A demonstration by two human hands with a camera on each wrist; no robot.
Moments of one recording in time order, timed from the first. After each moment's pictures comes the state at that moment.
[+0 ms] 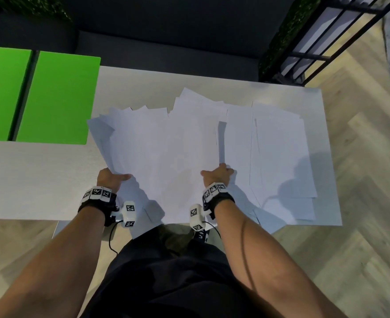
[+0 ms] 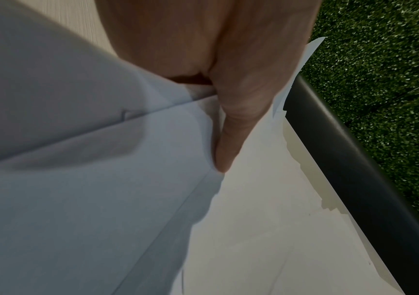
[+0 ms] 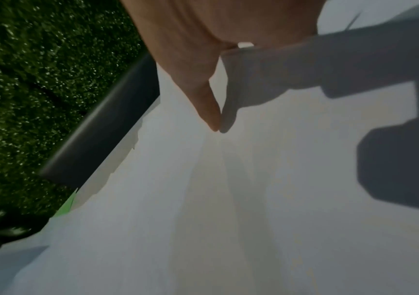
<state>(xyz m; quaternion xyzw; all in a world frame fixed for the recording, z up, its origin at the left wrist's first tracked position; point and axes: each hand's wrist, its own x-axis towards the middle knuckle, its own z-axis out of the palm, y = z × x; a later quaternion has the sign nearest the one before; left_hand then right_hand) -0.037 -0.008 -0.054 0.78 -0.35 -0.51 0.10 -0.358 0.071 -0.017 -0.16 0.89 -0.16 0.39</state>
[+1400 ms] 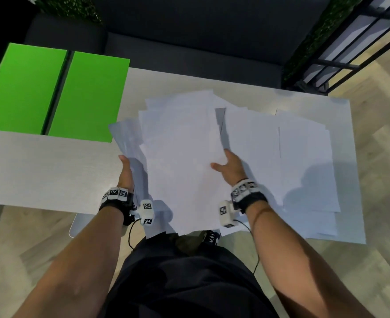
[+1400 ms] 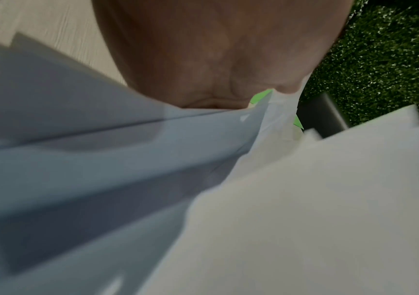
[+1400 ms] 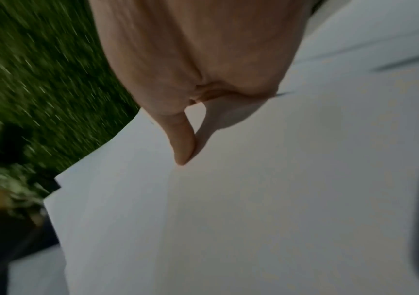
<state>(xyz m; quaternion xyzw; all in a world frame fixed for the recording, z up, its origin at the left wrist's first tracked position) 0.005 -0.017 -0.117 0.74 -0.12 -0.61 0.25 -0.361 0.041 0.014 -0.40 0.74 -0.27 0.47</state>
